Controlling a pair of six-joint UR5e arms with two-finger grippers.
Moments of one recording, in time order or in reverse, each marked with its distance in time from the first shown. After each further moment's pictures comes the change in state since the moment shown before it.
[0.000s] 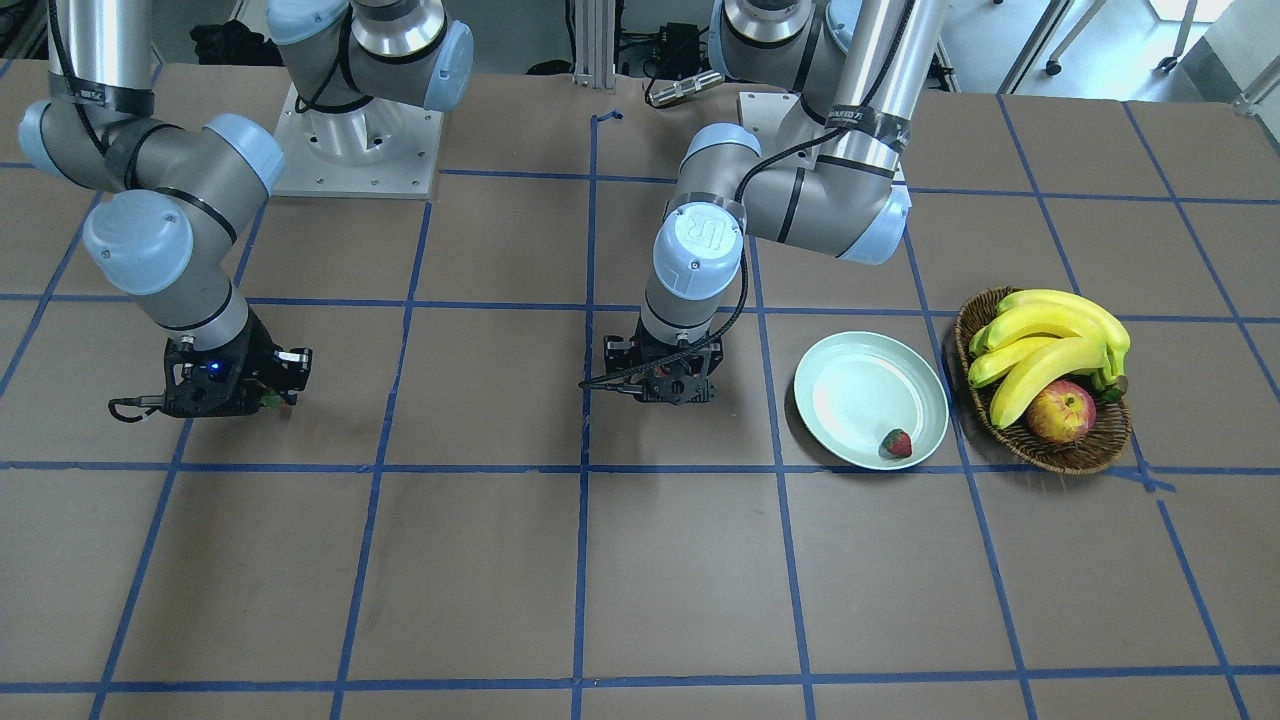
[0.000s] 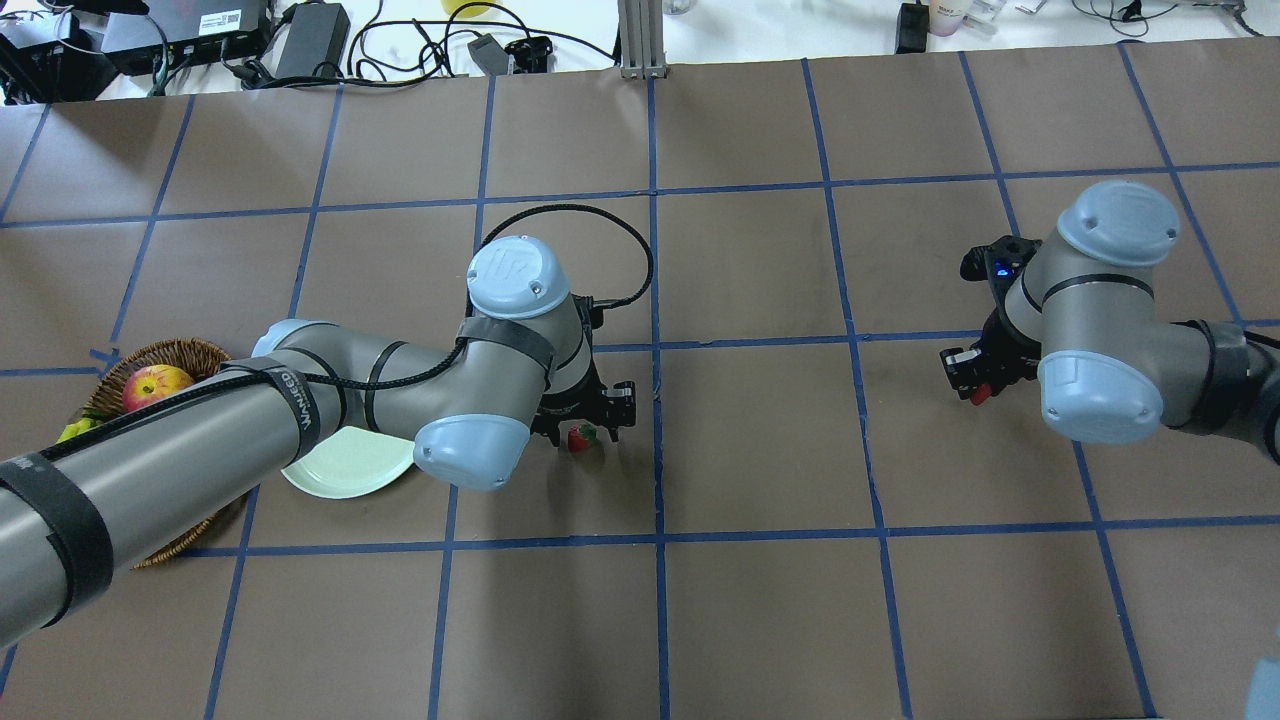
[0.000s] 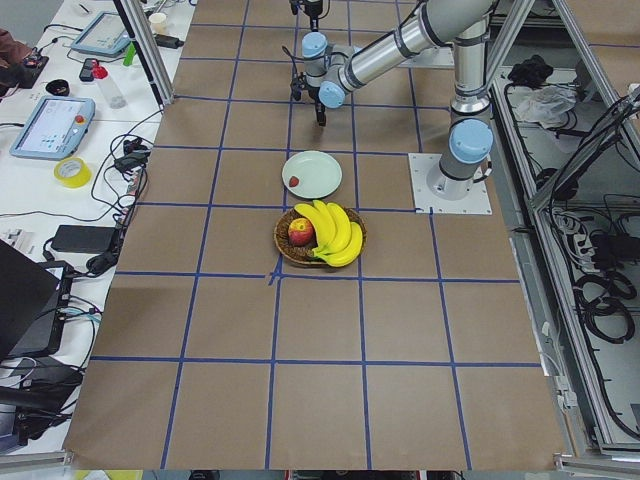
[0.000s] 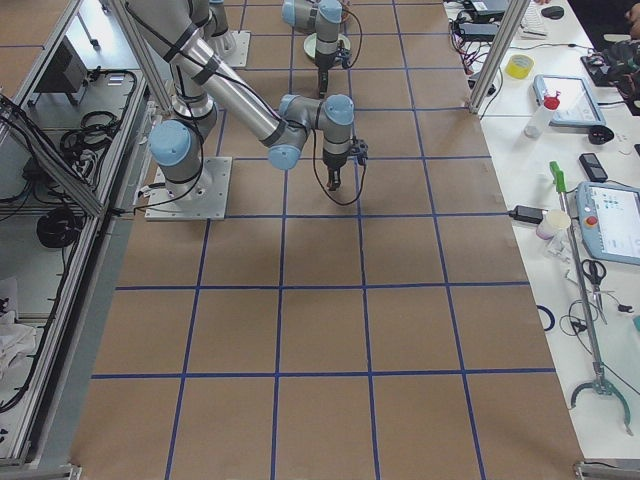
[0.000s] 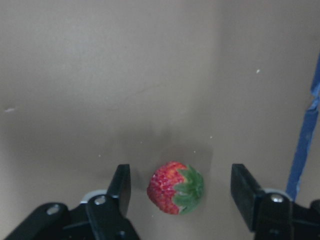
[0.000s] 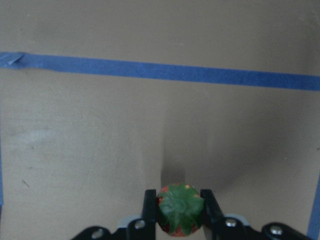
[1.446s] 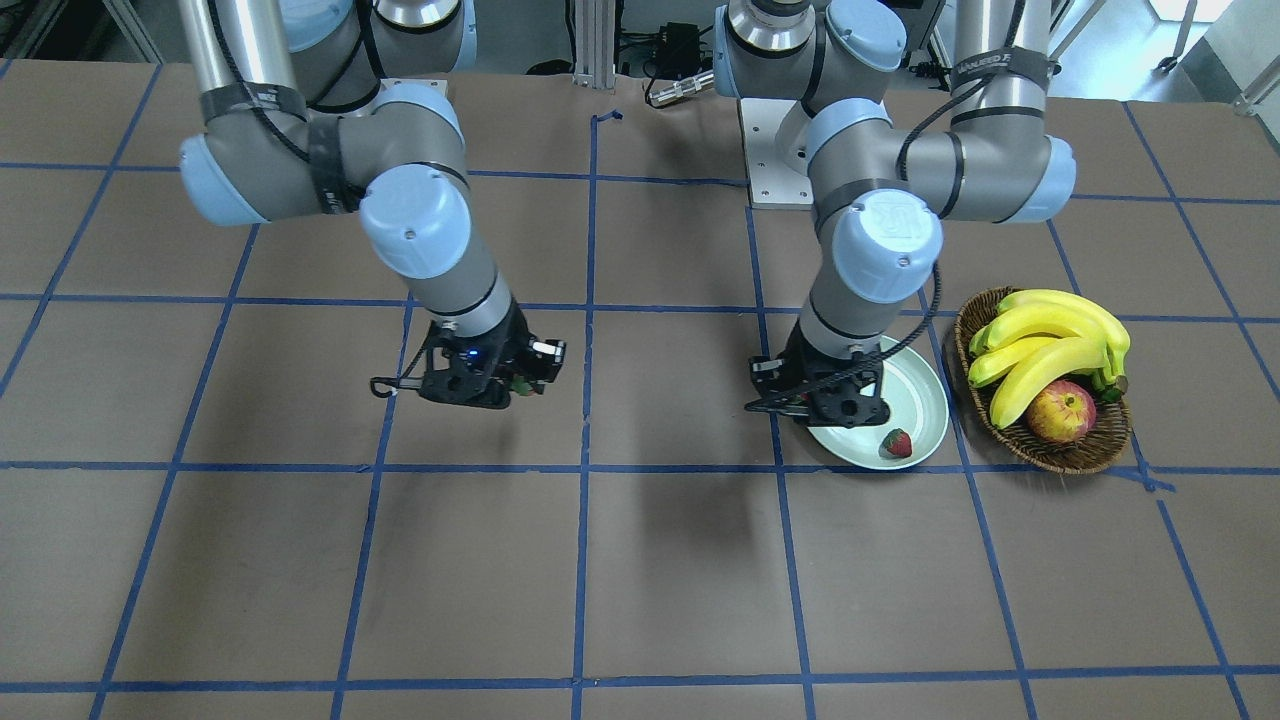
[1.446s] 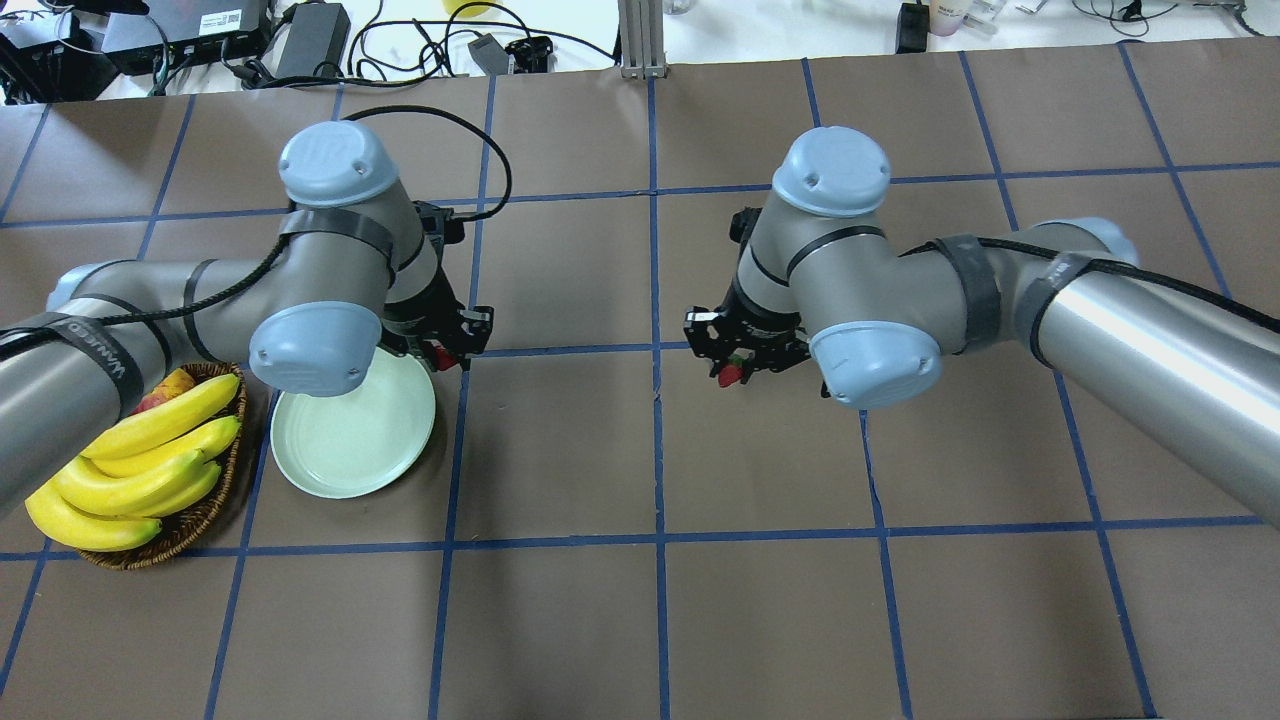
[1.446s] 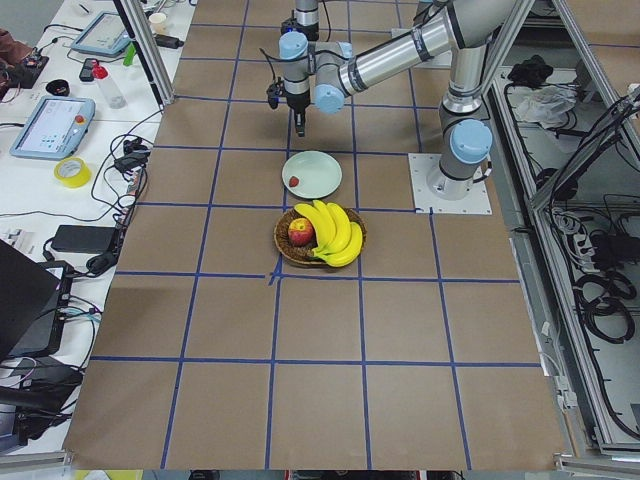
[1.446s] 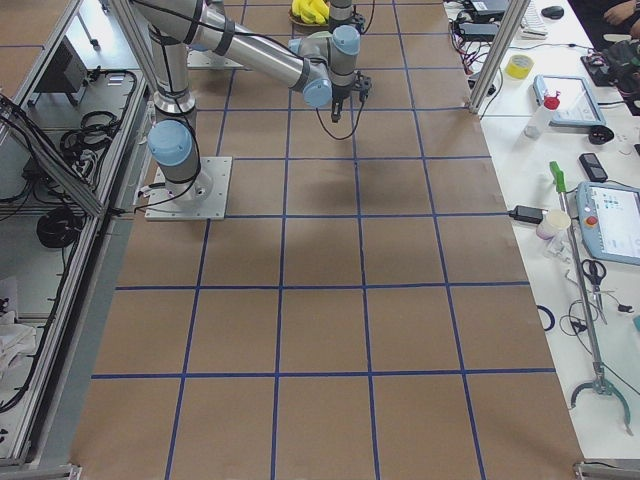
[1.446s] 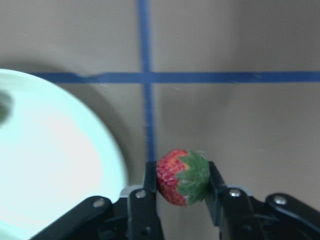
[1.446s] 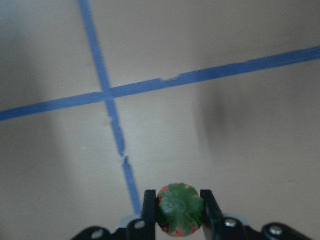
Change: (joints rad) left arm 0.319 0.134 0.085 -0.190 0.104 0.331; right arm 0.550 0.097 -0.263 0.147 0.236 0.795
